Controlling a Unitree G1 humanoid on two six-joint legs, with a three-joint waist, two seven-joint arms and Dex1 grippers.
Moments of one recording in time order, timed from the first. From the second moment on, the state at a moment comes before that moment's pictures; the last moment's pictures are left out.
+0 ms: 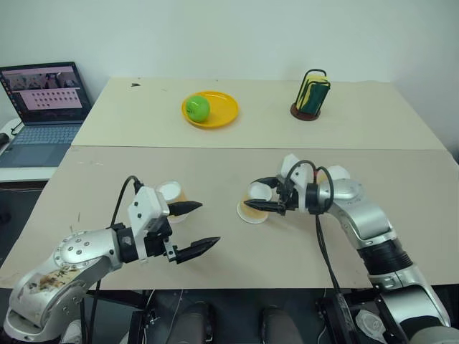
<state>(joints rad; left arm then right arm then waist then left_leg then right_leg) 0.02 0.77 0.16 -0.74 -0.76 0.66 -0.71 -0.58 -0.55 0.23 0.04 0.30 0.38 0.98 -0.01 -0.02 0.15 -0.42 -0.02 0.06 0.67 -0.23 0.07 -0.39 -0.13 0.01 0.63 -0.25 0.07</state>
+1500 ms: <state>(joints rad) -0.16 0.72 -0.01 -0.64 -0.71 0.63 -0.77 -0.46 -0.66 -0.06 -0.29 0.40 0.58 0.88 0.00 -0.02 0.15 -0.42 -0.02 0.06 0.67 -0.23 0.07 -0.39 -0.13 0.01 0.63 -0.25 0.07</state>
